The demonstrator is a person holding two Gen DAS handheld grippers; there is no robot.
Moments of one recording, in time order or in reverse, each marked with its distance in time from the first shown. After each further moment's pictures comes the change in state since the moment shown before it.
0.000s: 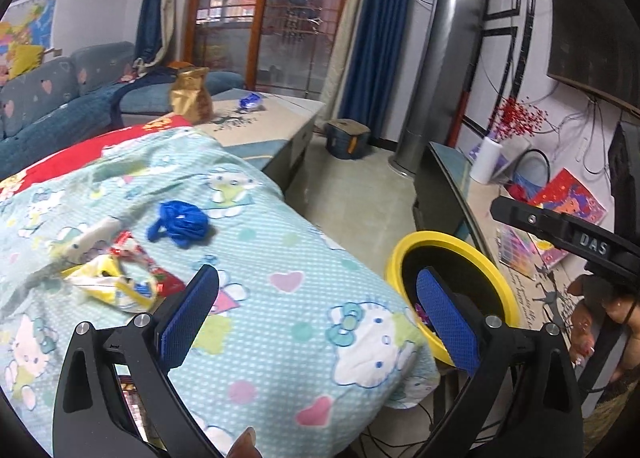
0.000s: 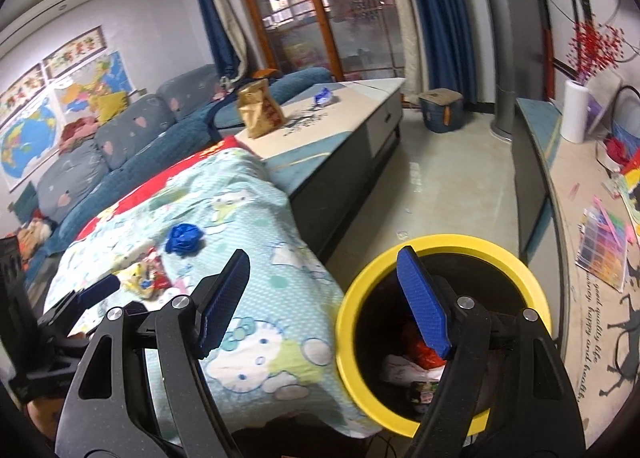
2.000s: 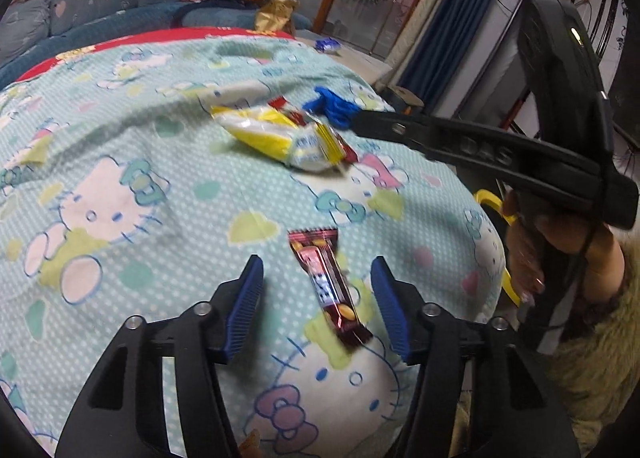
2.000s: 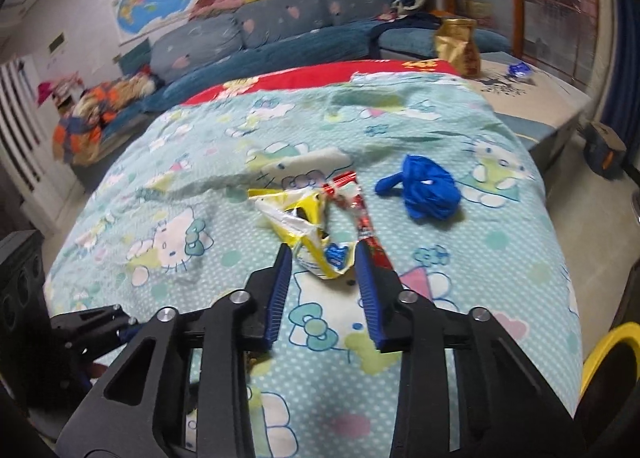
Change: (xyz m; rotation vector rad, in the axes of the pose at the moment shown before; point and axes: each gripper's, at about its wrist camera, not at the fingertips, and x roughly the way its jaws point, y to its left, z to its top) left arm -0.042 0.141 -0.092 -0.254 0.180 0.050; right arm 0.125 0.238 -0.044 -0.453 0.278 0.394
